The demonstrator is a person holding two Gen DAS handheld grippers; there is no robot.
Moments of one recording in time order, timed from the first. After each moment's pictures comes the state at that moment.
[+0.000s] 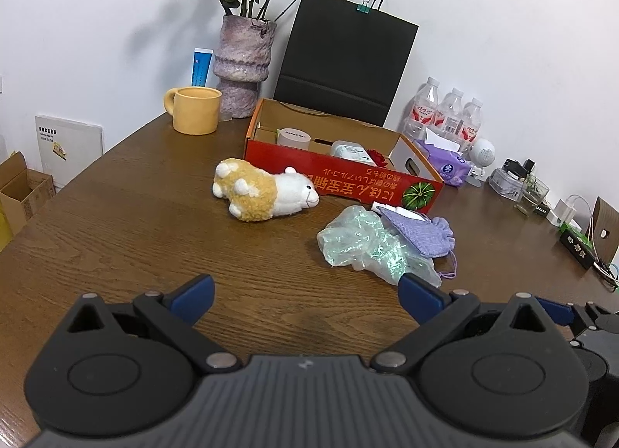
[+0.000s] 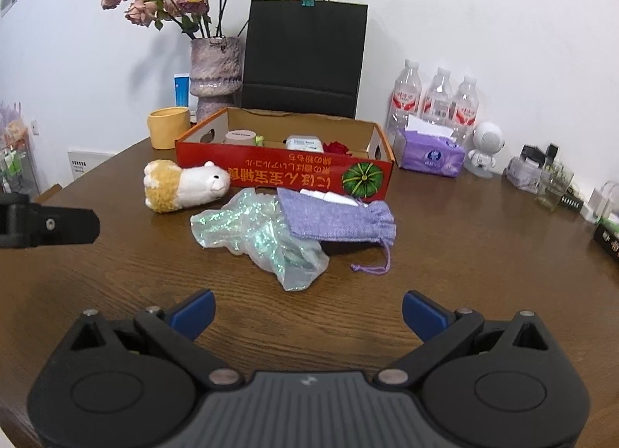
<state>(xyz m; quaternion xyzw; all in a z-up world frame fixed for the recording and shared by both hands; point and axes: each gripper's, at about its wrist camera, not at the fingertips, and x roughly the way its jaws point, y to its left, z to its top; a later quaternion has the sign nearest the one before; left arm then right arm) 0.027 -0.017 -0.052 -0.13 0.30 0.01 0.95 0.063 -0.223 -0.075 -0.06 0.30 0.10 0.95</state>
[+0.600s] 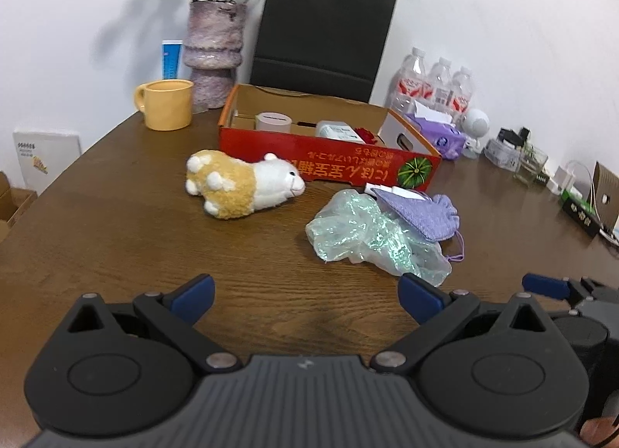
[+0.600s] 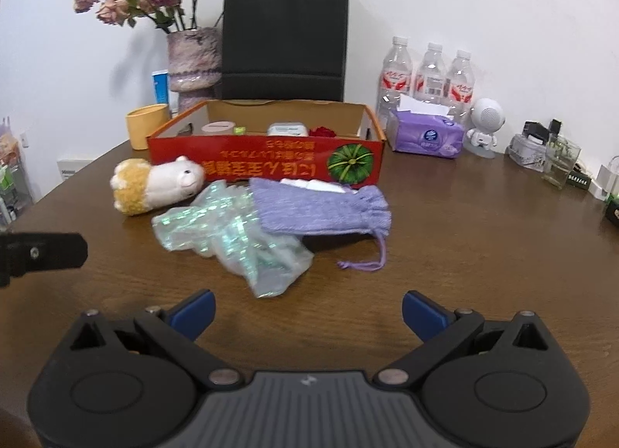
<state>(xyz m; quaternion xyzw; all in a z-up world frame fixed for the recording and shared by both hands) 0.068 -0.030 -0.076 -0.08 0.32 -0.02 0.94 0.105 -0.241 -0.103 -0.04 0.31 0.09 0.95</state>
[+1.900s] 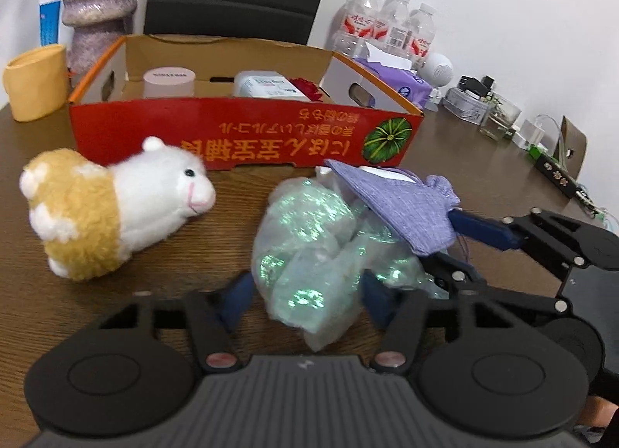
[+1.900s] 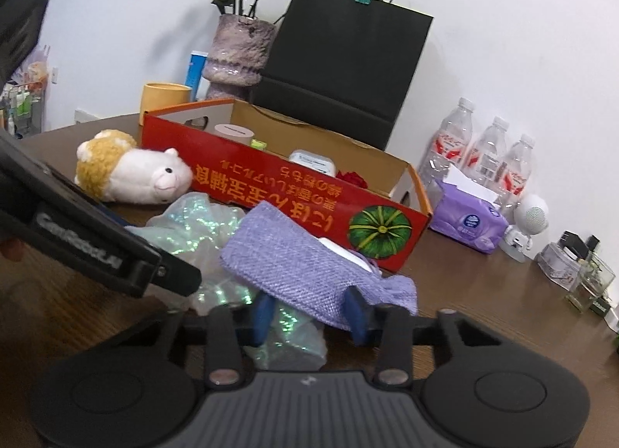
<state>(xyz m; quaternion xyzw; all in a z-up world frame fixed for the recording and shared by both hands) 0.211 -0.046 -0.139 -0.07 0.38 -0.15 0.91 0.189 -0.209 -0.137 -0.18 0.23 0.14 0.94</state>
